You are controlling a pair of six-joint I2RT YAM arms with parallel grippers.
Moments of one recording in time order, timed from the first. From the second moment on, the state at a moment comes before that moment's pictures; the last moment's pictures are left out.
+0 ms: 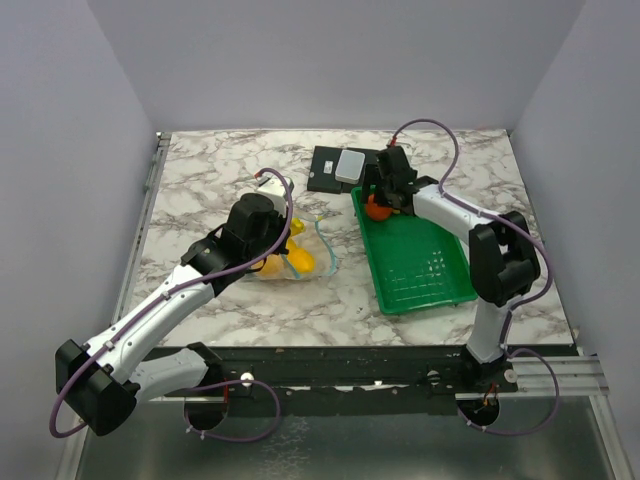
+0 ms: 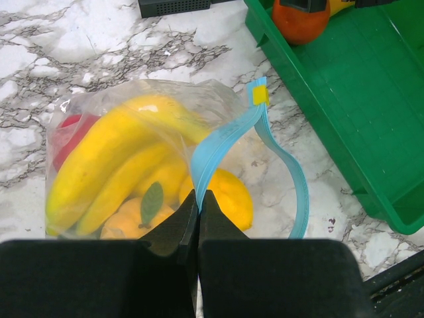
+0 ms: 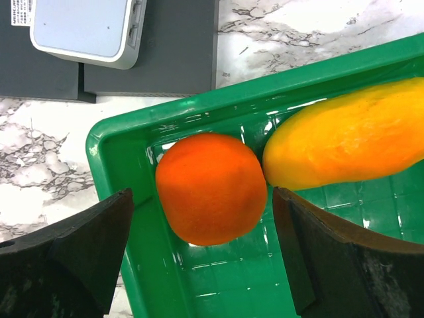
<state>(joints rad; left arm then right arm) -0.65 1.07 0.96 -0.43 -0.14 -0.25 0.44 1.89 1.38 -0.29 0.28 0.44</state>
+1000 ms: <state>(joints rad) -0.65 1.07 0.96 -0.43 -0.14 -0.25 0.44 1.87 1.33 -0.28 0.28 0.44</state>
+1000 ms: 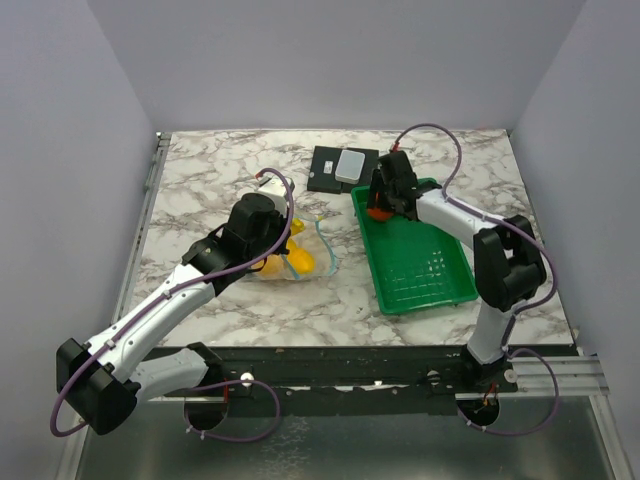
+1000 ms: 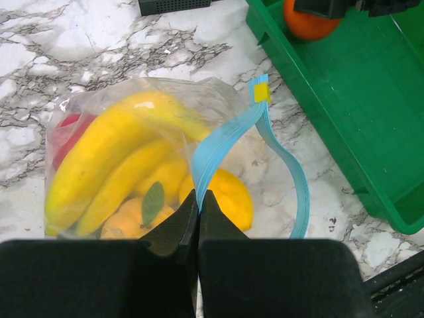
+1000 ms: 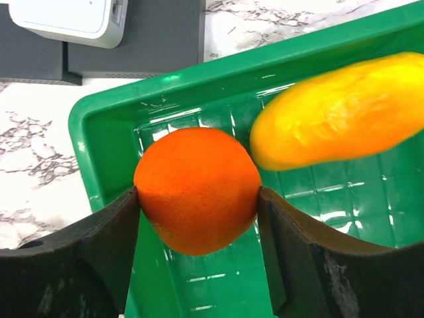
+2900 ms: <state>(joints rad) -0.65 1.07 0.96 -0.43 -0.15 -0.25 0.95 1.43 1.13 -0.25 0.06 0.45</state>
